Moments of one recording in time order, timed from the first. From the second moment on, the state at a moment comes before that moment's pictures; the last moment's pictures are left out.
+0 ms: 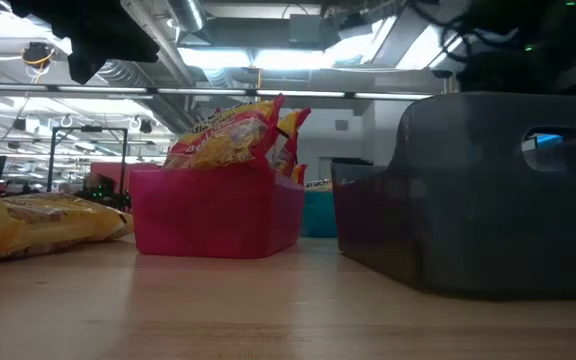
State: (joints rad) left arm -0.36 0.71 0.58 -0.31 -0.64 -0.72; right arm -0.12 0.95 0.70 -0.88 0.05 0.84
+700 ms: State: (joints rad) left arm -0.36 0.71 0.58 -0.30 -0.66 -0.72; right arm -0.05 0.77 0.42 -0.86 0.05 1.02
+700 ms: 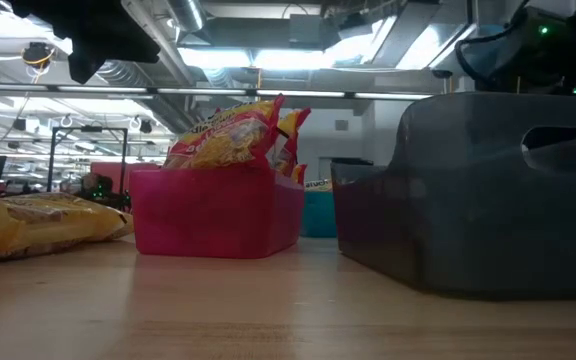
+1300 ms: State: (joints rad) left arm -0.36 0.71 0.58 -0.30 -0.65 -0.73; right arm -0.05 0.86 0.26 -0.39 0.01 1.18
